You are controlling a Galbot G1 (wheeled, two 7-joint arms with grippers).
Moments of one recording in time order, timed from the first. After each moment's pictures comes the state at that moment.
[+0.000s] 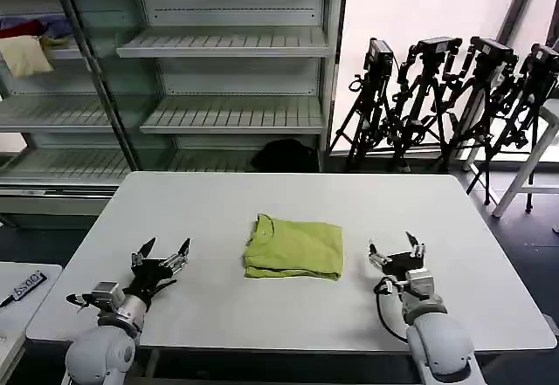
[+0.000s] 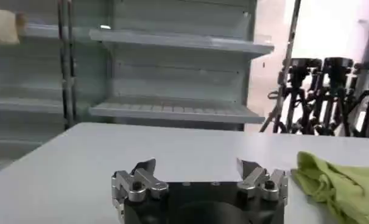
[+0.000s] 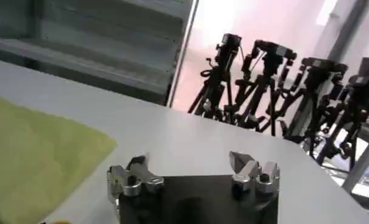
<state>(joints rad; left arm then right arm) 1.27 -1.29 -0.66 -1.90 -0.37 0.33 0.12 -1.21 1.33 0.53 1.95 -0.04 -0.48 -0.01</state>
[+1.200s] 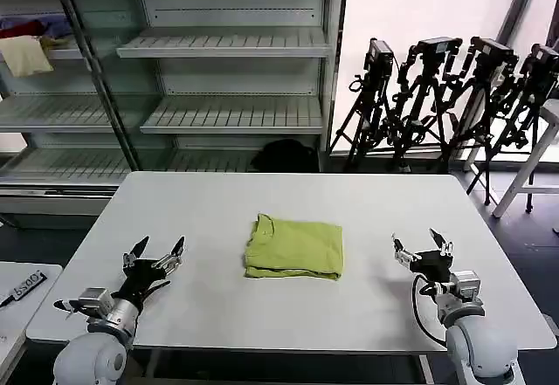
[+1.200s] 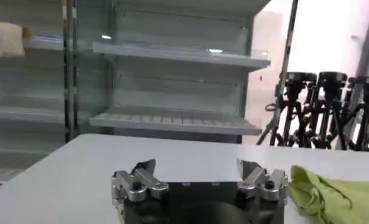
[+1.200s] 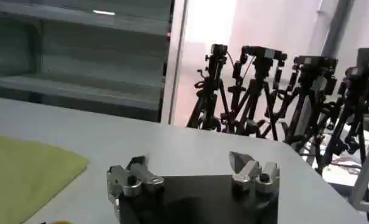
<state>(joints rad) 1.32 -1.27 -0.69 -1.95 -0.42 0.30 0.12 -1.25 1.26 0.68 1.94 0.17 -0.39 -0.12</state>
